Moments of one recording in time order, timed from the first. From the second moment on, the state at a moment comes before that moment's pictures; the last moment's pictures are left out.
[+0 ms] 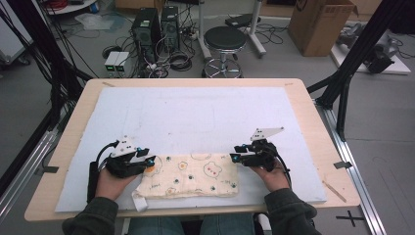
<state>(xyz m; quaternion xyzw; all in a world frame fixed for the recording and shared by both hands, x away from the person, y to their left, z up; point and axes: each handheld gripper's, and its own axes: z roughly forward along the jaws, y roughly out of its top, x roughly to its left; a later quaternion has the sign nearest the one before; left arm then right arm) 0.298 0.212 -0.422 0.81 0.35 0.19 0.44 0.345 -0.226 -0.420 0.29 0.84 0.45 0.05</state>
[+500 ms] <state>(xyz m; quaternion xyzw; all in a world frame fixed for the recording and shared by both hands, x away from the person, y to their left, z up) 0.299 0.221 -0.413 0.79 0.36 0.20 0.46 0.344 -0.228 -0.414 0.29 0.84 0.45 0.07</state>
